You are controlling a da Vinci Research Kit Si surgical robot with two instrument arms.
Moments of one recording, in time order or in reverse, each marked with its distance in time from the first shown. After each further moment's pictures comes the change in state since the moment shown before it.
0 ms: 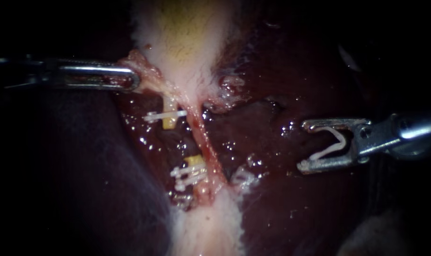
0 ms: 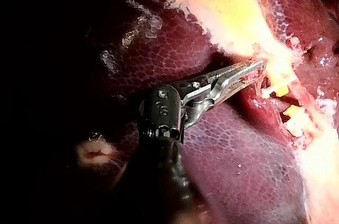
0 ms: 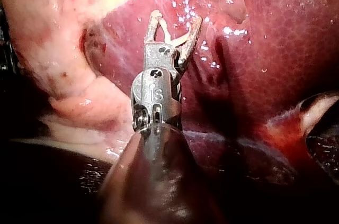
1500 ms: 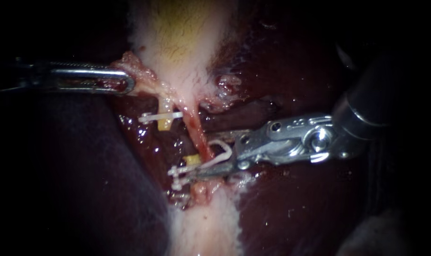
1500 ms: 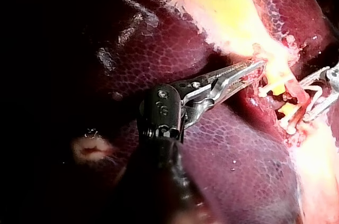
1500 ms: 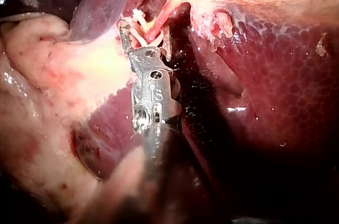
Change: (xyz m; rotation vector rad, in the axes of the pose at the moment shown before) right arm 0.004 0.001 0.020 0.164 0.101 0.224; left arm 0.000 0.001 0.000 0.011 0.003 0.002
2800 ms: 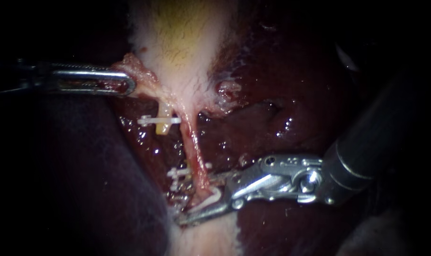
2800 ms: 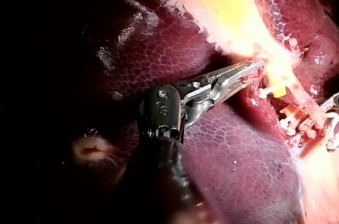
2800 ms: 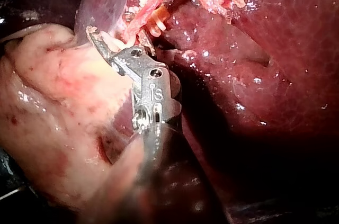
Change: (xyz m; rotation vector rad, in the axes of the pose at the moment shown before) right arm -0.003 -0.004 0.002 0.268 0.061 0.108; left arm 0.000 0.000 0.000 -0.004 -0.002 0.003
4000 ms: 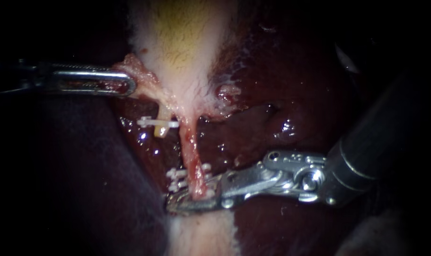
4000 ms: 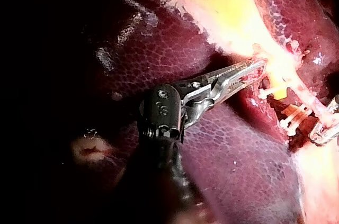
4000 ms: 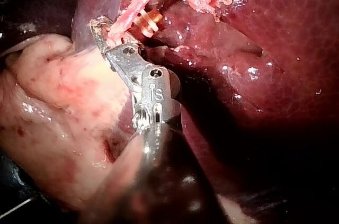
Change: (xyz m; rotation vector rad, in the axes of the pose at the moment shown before) right arm 0.001 -0.001 -0.001 0.024 -0.019 0.067; left arm 0.000 0.000 0.000 -0.001 0.000 0.000
